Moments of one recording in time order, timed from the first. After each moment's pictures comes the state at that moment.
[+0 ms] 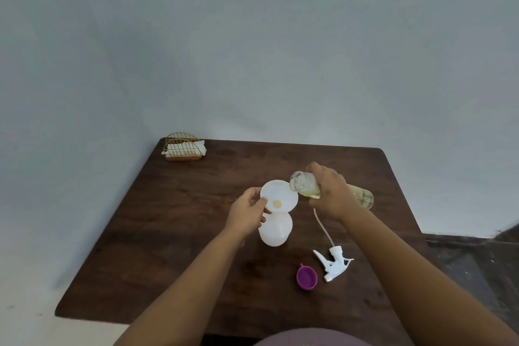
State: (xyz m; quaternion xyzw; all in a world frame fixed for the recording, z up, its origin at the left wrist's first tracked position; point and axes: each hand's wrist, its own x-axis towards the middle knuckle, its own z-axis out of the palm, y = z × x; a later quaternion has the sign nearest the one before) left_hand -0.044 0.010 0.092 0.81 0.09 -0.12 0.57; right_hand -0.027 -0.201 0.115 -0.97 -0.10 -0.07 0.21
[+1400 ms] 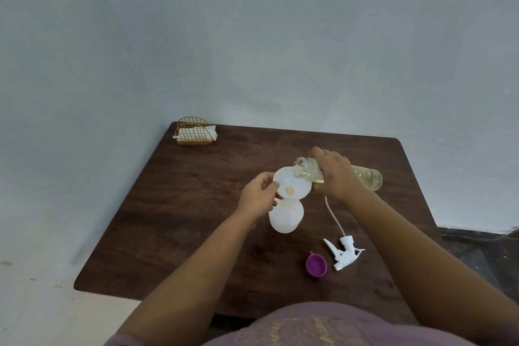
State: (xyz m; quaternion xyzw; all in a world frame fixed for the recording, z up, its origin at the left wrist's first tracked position) left_hand -0.035 0.011 0.089 0.80 0.07 -0.13 0.58; right_hand -0.008 -0.187 0.112 -0.98 -0.13 -0.06 0.15
